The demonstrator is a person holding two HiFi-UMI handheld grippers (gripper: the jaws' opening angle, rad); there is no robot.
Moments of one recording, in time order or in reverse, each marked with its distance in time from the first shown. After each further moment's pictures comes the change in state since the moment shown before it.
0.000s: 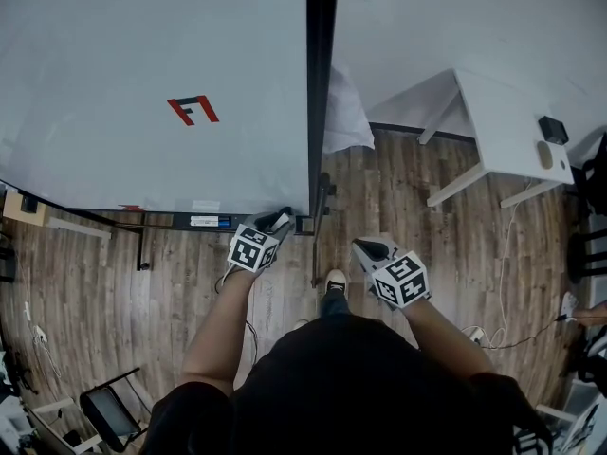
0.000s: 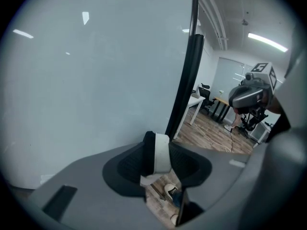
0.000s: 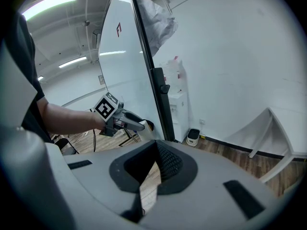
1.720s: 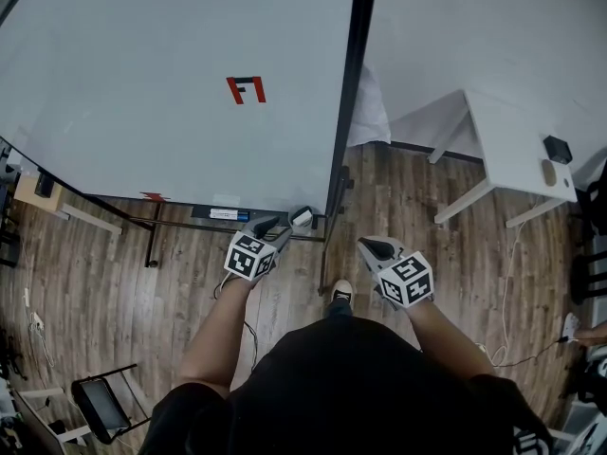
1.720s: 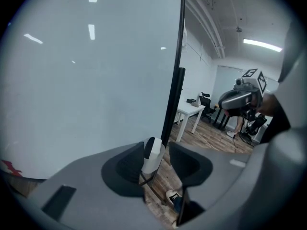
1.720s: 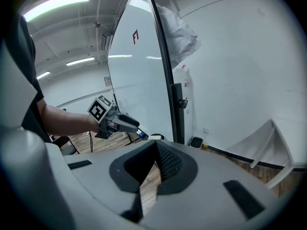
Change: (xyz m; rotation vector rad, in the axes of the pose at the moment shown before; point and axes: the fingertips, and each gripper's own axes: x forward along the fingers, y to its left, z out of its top) left arm -0.079 -0.010 -0.005 0.004 -0.130 0.034; right arm -0.015 0.043 0.023 -0.071 -0.072 0.016
